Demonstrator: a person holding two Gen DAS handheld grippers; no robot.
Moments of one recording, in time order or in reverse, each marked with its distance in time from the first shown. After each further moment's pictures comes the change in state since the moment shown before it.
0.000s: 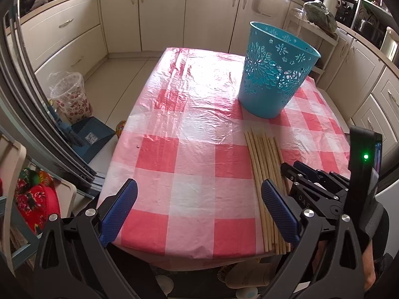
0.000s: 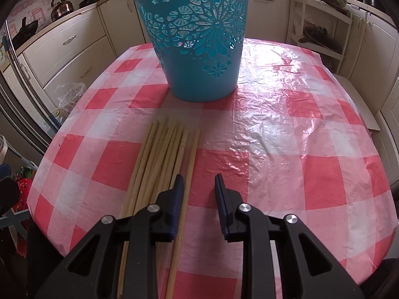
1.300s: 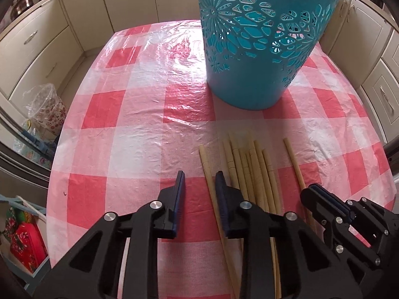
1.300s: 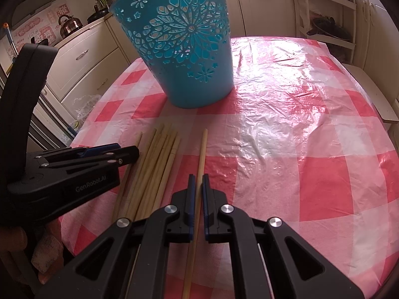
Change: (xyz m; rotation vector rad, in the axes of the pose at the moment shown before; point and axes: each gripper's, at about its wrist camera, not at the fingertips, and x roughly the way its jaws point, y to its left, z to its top) left arm 0.112 -0.065 0.047 0.139 0.137 0.019; right arm 0.005 -0.035 -0.004 0.097 -0.039 0.187
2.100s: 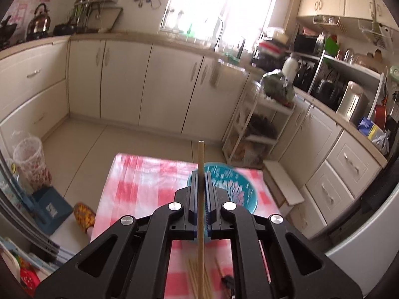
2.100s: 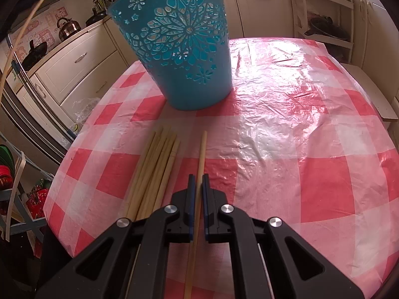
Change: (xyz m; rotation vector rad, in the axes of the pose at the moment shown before) left arm -0.200 0.053 0.097 -0.130 -0.585 -0.263; right arm -0.001 -0.001 0.001 0.011 -0.012 -0.001
